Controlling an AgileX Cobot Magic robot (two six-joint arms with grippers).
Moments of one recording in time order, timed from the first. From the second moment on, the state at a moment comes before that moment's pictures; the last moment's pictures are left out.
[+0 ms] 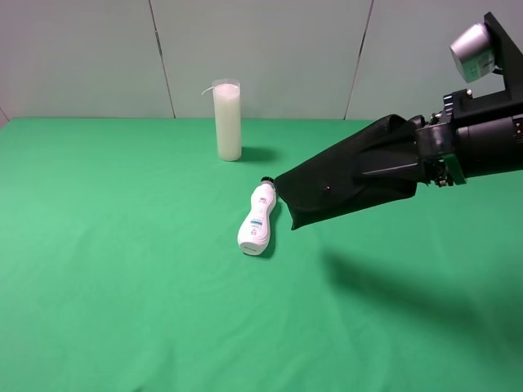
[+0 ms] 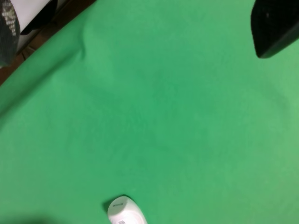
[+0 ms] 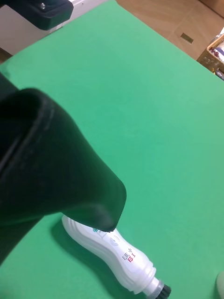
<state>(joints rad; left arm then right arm) -0.60 0.08 -0.48 -0.06 1.07 0.12 0.13 1.15 -0.65 1.17 0.87 -1.10</state>
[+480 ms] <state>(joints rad) -0.31 0.08 -0.48 -0.05 1.07 0.12 0.13 1.15 -0.65 1.15 0.84 -1.10</state>
